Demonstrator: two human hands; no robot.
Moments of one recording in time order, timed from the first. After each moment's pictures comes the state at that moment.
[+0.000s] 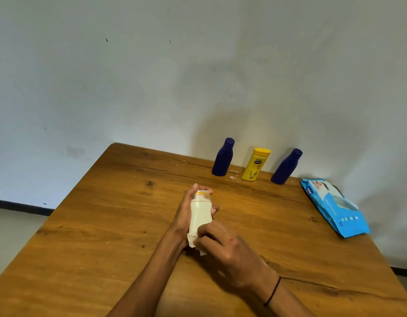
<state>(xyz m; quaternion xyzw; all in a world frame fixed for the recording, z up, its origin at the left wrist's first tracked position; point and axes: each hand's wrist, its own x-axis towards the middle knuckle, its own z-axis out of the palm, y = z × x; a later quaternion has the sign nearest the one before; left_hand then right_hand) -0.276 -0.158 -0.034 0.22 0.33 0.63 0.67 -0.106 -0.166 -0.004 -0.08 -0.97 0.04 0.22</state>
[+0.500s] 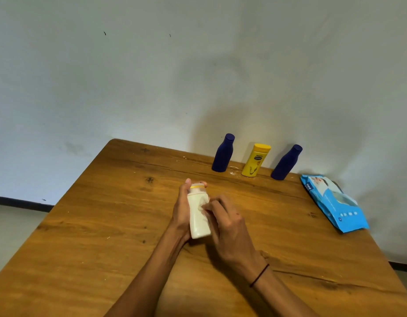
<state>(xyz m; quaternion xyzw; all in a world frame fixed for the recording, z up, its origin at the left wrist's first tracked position) -0.273 -0.161 -0.026 0.12 0.37 0.68 0.62 -0.131 -0.156 -0.005 -0.27 -0.90 0.10 0.34</state>
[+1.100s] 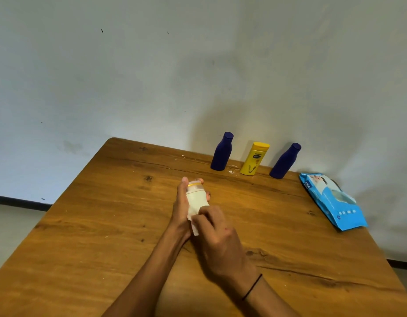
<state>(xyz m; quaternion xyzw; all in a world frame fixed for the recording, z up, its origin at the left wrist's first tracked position) -0.272 -0.155 -0.033 0.10 0.36 0.70 0.60 -0.133 -0.182 -0.017 -0.24 -0.92 0.03 0.30</state>
